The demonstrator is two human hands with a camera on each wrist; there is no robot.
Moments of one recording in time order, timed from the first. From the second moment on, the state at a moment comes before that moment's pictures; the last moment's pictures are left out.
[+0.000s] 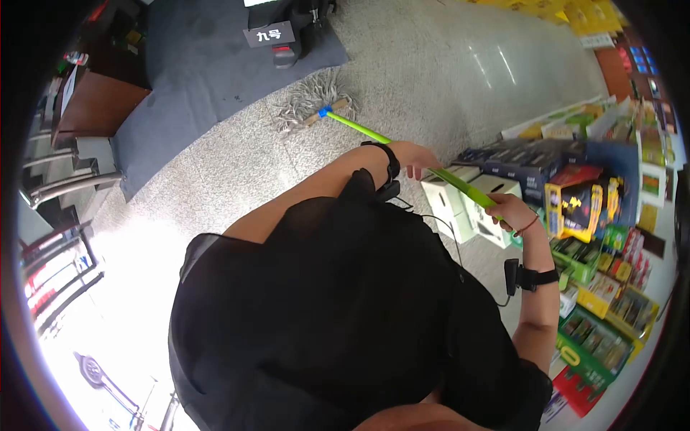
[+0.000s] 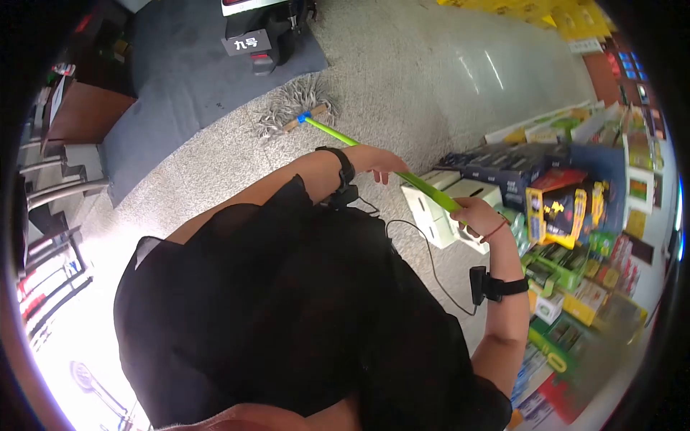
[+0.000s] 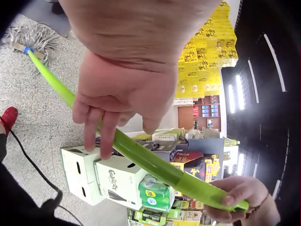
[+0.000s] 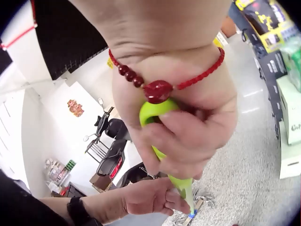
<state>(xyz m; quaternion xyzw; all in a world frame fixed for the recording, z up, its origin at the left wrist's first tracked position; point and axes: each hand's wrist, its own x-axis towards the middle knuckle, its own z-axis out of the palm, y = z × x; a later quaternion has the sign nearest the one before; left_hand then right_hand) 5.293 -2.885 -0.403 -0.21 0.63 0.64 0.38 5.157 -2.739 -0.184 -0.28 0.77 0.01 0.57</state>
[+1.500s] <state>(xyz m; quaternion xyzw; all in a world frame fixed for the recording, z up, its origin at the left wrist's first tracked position) 5.460 -3.146 -0.462 -0.79 0.09 0.44 -0.41 5.366 -3.299 -0.309 -0.86 0.11 0.34 0.37</state>
